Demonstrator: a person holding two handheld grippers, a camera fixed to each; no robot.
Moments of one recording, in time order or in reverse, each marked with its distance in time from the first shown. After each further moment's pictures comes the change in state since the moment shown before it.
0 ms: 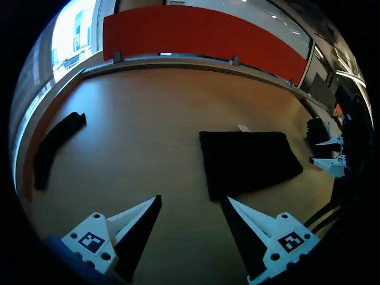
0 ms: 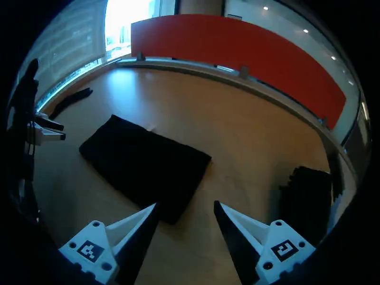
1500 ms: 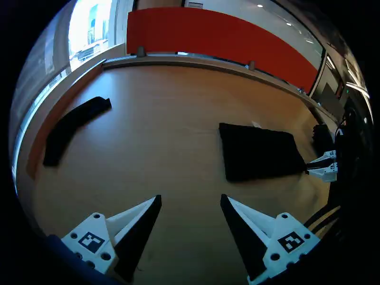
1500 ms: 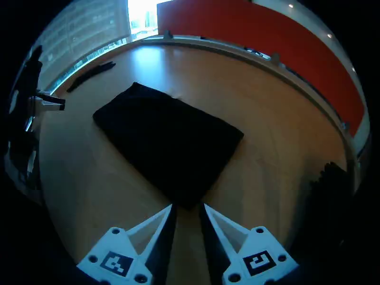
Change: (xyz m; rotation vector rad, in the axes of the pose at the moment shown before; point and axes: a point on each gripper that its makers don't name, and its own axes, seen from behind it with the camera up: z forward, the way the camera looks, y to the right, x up) left arm -0.030 -0.031 -0.035 0.073 0.005 -0.084; right arm -0.046 -0.021 0.023 0.168 -0.119 -0.102
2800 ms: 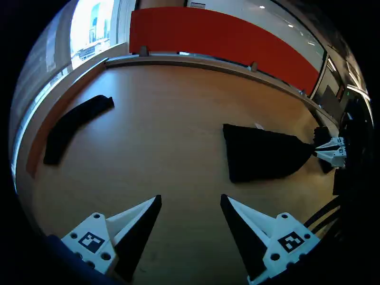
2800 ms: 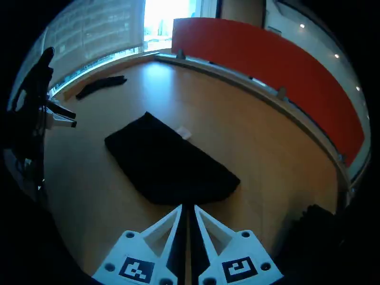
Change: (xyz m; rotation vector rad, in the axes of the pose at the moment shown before) left arm 0.001 -0.008 0.000 0.000 0.002 -0.015; right arm 0.078 -0.010 -0.029 -0.016 0.130 -0.120
